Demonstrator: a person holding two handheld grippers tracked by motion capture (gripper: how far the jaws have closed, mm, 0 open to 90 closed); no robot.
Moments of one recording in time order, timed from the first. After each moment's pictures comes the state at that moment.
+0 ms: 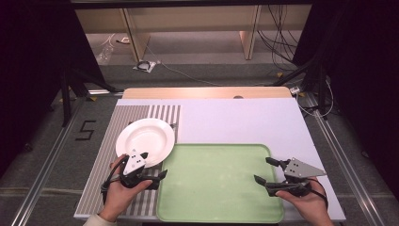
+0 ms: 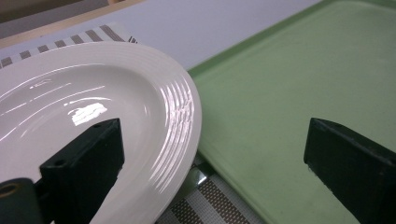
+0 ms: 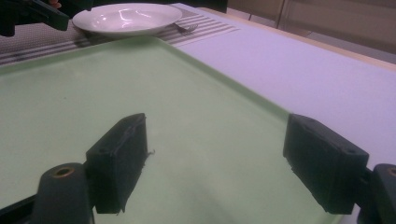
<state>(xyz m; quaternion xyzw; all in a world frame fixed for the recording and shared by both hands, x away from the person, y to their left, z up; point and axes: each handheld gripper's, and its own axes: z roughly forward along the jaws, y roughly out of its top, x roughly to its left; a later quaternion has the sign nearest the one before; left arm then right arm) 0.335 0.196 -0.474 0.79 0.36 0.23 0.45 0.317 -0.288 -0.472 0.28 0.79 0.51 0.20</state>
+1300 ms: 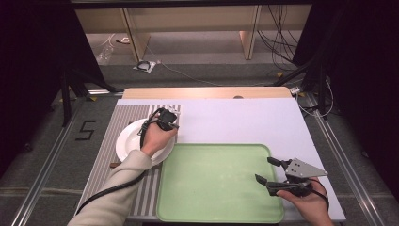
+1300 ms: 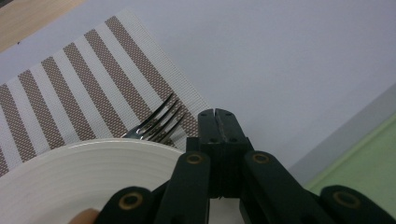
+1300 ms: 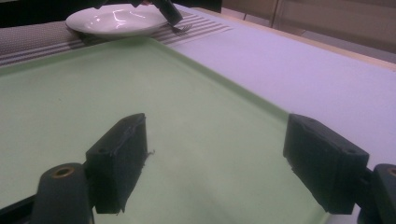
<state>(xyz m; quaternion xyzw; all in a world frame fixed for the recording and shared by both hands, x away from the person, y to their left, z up) 0.507 0.120 -0.453 0.85 0.42 0.19 0.27 0.317 -0.290 -0.472 0.29 0.78 0.52 0.20</state>
